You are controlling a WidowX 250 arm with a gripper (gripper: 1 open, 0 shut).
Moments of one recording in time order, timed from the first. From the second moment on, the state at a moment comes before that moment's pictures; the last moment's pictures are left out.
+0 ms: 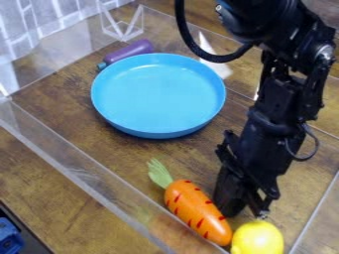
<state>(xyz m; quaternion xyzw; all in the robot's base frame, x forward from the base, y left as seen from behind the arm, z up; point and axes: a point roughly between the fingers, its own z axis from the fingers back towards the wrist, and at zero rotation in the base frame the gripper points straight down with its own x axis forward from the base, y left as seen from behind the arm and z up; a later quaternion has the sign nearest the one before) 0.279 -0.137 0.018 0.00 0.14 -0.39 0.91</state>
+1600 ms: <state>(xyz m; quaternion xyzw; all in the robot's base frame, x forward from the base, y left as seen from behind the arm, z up) 0.271 -0.129 0.021 0.00 0.14 -0.43 0.89</state>
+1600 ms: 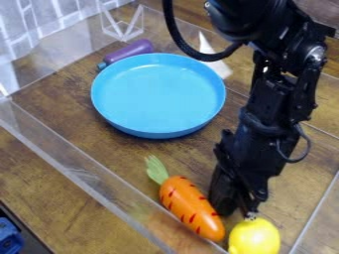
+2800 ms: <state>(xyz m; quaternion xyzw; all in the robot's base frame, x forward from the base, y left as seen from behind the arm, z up) 0.265 -0.124 0.023 0.01 0.14 -0.44 0.89</state>
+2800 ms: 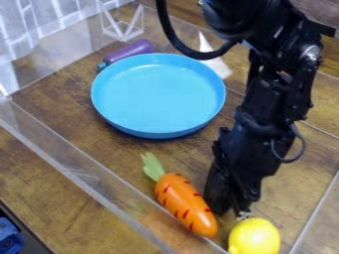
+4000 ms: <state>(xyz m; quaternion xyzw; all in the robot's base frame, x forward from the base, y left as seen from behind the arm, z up) 0.268 -0.115 0.036 0.01 0.14 -0.44 0.89</state>
